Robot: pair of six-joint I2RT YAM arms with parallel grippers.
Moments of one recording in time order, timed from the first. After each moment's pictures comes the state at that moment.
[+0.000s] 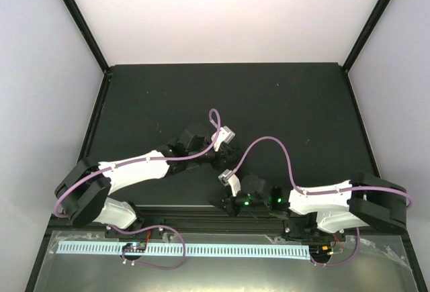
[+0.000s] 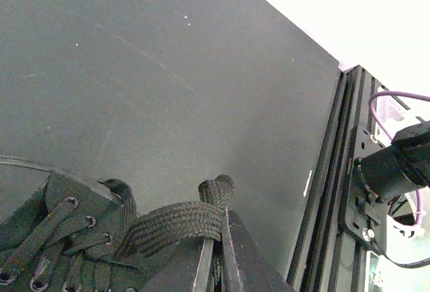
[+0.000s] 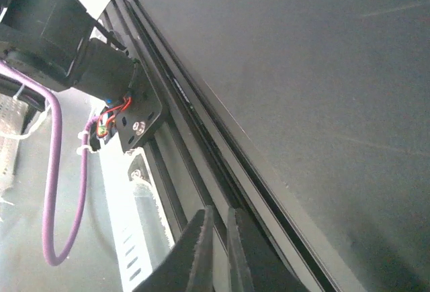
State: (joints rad) left arm -0.82 1.40 0.73 0.16 0.46 -0.30; right arm 1.25 1.28 0.32 0.46 -0.22 0.69
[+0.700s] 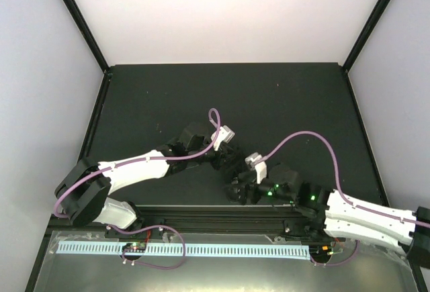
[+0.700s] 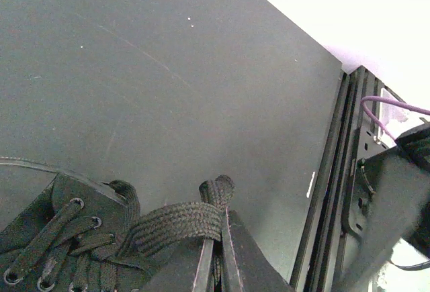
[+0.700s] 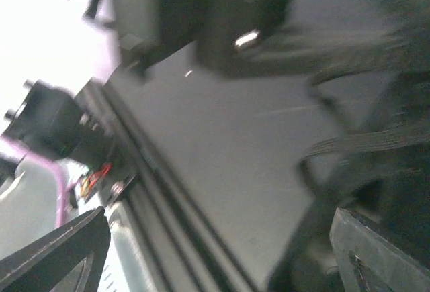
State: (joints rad) left arm -0.81 1.40 0.73 0.15 0.45 -0.29; right arm 1.17 0.76 0.38 -0.07 -0.09 0.60
